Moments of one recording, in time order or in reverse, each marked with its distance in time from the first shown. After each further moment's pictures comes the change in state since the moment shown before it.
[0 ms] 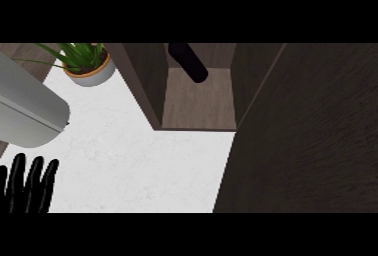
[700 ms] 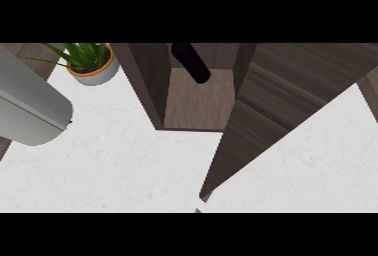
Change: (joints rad) left arm 0.358 0.132 0.333 -0.048 0.155 -0.323 -0.117; right arm -0.283 0.142 0.393 0.010 0.336 -0.290 0.141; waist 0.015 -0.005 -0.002
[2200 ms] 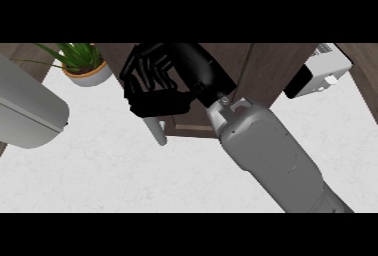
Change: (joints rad) left arm -0.001 -0.066 0.203 -0.004 0.056 -0.209 0.241; right arm -0.834 -0.012 -0.336 0.977 -0.034 -0.239 -0.311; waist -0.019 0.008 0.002
